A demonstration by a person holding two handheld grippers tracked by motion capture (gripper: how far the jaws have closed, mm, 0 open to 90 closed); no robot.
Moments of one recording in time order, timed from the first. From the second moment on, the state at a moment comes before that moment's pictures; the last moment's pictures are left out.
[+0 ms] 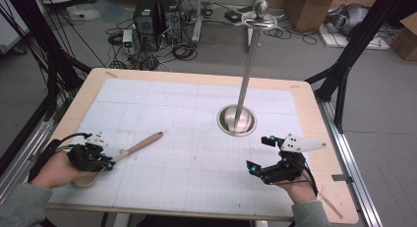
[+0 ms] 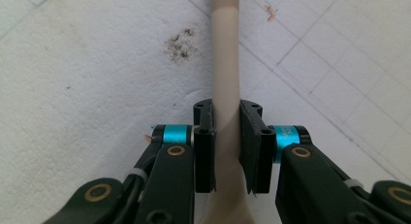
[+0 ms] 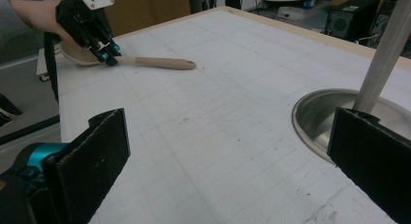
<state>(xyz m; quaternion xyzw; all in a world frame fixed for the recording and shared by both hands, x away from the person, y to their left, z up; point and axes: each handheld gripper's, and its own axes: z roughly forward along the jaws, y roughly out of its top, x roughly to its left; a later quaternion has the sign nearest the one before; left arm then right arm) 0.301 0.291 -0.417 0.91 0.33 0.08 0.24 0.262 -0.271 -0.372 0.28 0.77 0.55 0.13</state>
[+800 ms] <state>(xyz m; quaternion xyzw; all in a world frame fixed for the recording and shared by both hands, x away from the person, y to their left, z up) 0.299 0.254 -0.386 0.87 0.33 0.09 0.37 0.262 -0.272 -0.370 0.28 0.77 0.56 0.13</state>
